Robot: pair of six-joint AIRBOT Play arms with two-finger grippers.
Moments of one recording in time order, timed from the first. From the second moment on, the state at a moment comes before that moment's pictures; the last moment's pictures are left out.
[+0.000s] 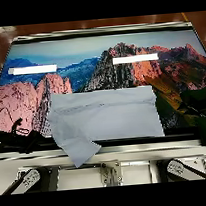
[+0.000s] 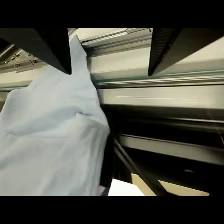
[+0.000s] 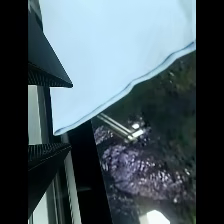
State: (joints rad) left arm 0.60 -1.05 0.49 1.07 -1.43 -1.23; right arm -0.61 -1.27 1.02 -1.23 1.44 1.34
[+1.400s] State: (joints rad) left arm 0.27 -1.25 0.41 0.88 -1.28 -1.18; right arm -0.63 -1.29 0.74 -1.22 1.38 1.26
